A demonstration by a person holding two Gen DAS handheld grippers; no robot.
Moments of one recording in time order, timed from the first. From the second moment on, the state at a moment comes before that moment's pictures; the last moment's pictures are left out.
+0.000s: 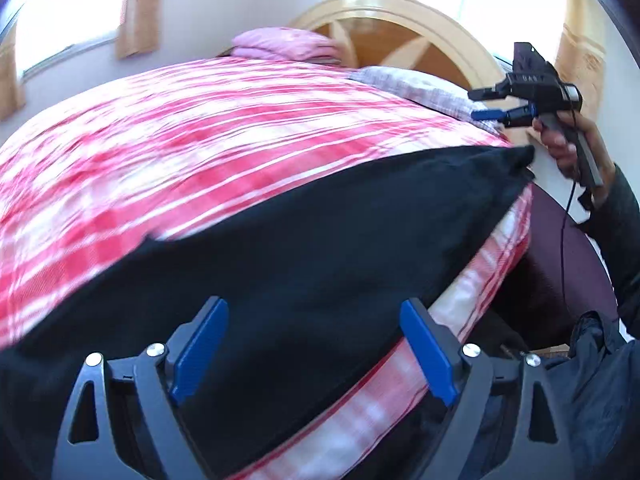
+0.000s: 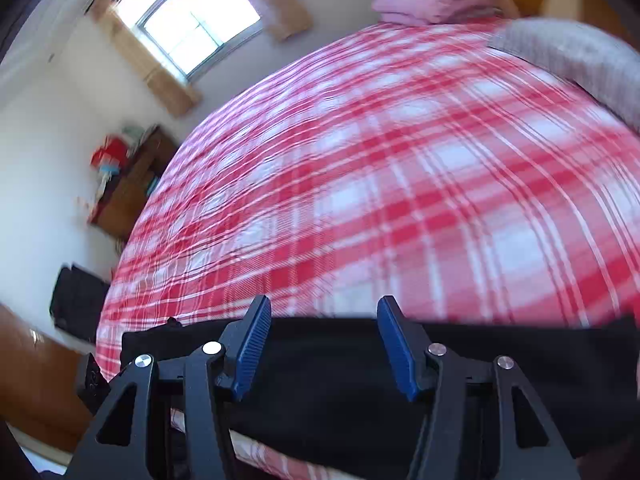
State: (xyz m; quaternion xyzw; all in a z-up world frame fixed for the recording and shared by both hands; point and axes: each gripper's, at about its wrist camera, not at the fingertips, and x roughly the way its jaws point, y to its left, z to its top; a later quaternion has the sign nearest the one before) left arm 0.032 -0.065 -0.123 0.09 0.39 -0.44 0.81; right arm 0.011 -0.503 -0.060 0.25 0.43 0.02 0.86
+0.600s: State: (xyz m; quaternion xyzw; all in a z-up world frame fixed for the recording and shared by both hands) left arm 0.026 -0.139 -0.122 0.16 0.38 -0.49 0.77; right arm -0.146 -0.602 -0.106 0.38 0.36 -0.14 0.84
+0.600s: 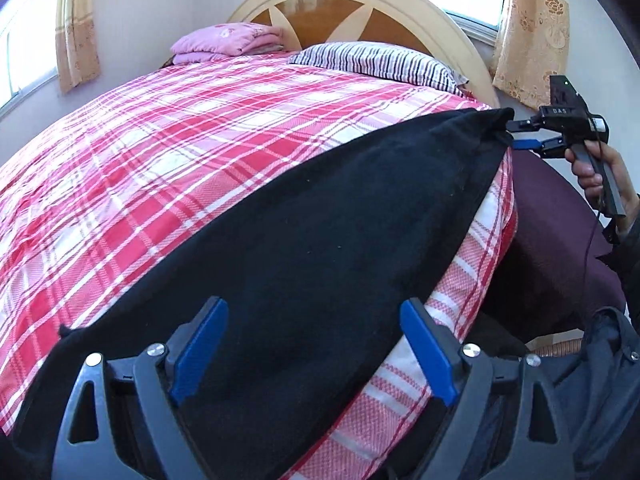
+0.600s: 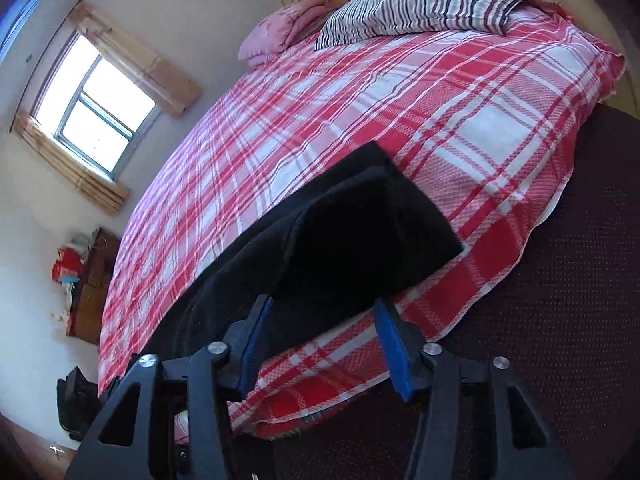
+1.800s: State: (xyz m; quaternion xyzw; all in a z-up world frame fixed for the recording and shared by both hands) left arm 0.015 -0.147 -0.148 0.18 0.40 -0.50 0.74; right arm -0.149 -0.639 -0.111 0.36 0.35 -0.17 0.85
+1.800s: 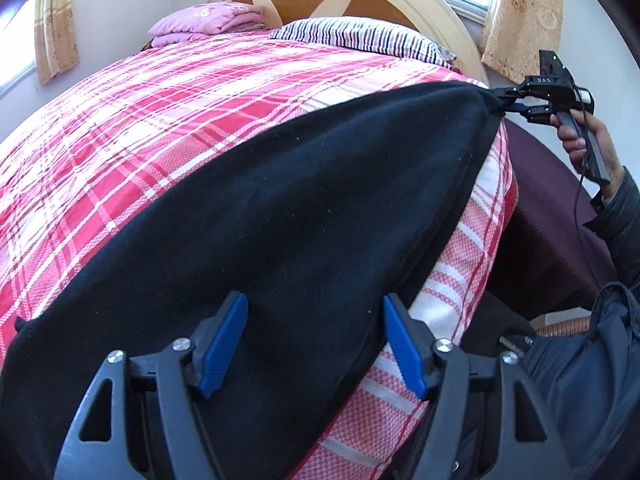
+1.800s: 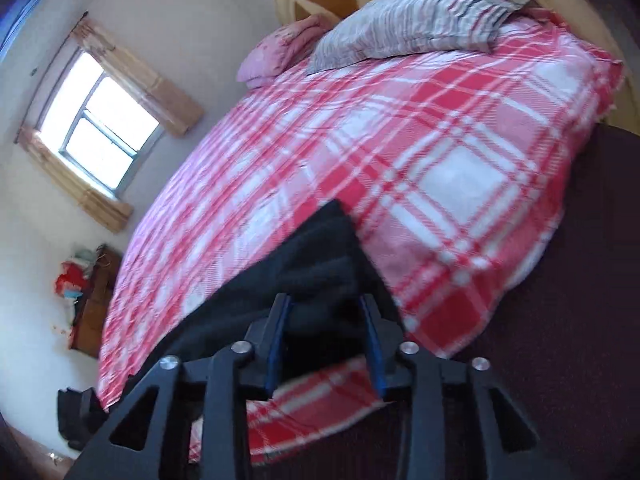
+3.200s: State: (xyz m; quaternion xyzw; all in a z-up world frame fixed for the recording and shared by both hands) left arm 0.008 -0.153 -0.132 0.17 0.39 -0.54 0.73; right arm -0.099 -0.532 -0.101 0.30 0.36 -0.02 0.88
